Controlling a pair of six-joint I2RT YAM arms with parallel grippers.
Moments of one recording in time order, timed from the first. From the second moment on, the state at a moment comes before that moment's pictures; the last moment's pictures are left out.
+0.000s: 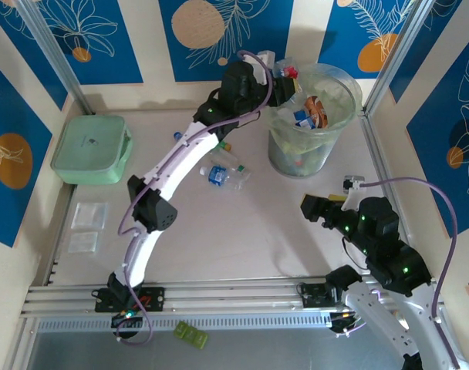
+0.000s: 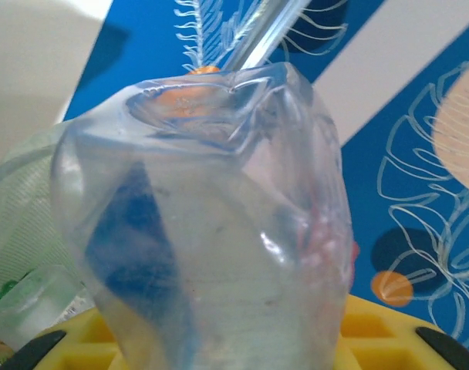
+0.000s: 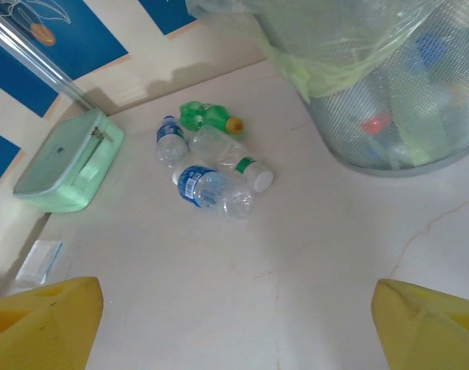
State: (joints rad) left arm -0.72 2.28 2.55 -0.37 0.25 -0.62; right arm 0.43 0.42 0.86 -0.84 0.00 0.51
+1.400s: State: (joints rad) left arm -0.72 2.09 2.38 -0.47 0.18 -0.56; right arm 0.43 0.46 0.95 -0.90 -0.01 0.47
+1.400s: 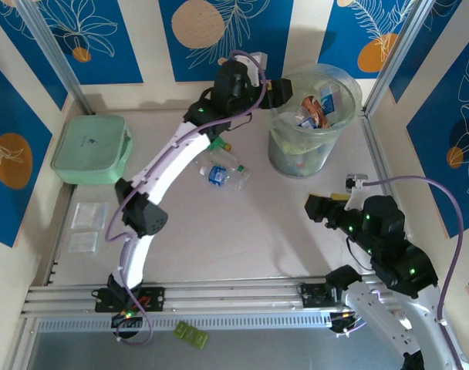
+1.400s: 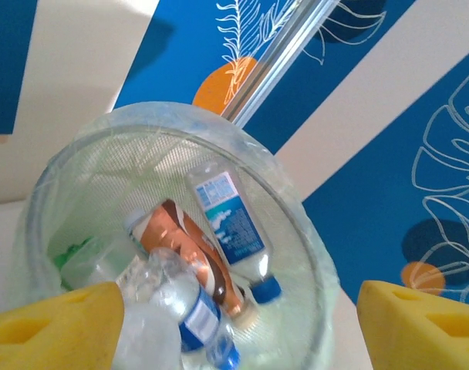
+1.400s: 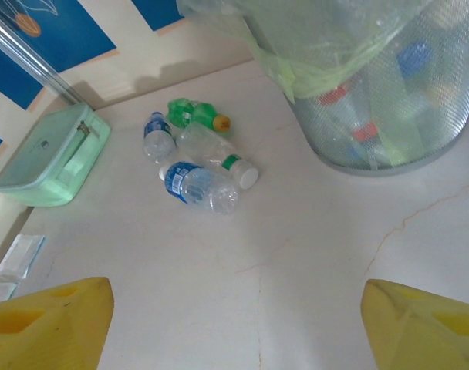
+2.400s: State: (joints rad) left arm -0.39 0.97 1.10 -0.66 0.03 -0.62; right arm 0.73 1.71 1.55 -0.86 -0.06 0.14
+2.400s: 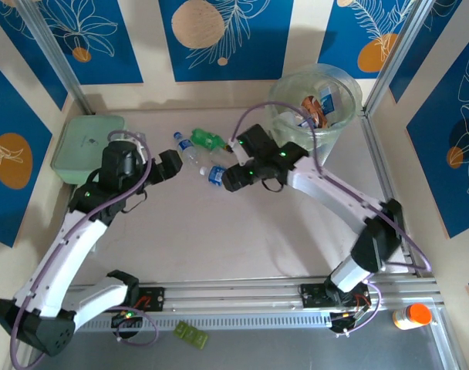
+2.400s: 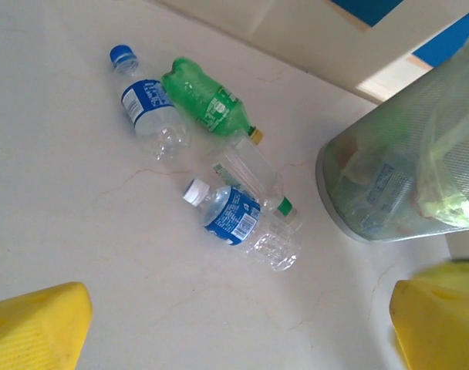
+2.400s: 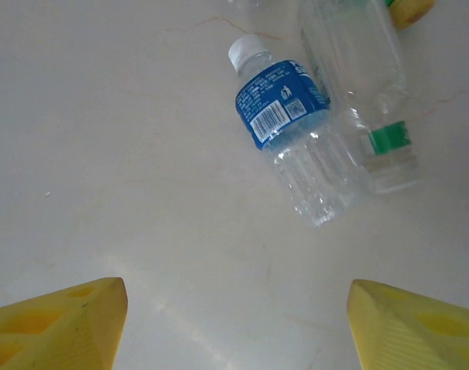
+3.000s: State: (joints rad) left arm -0.50 0.93 1.01 -0.53 0.01 -0.50; right arm 0.68 2.22 1.97 -0.96 0.00 0.07
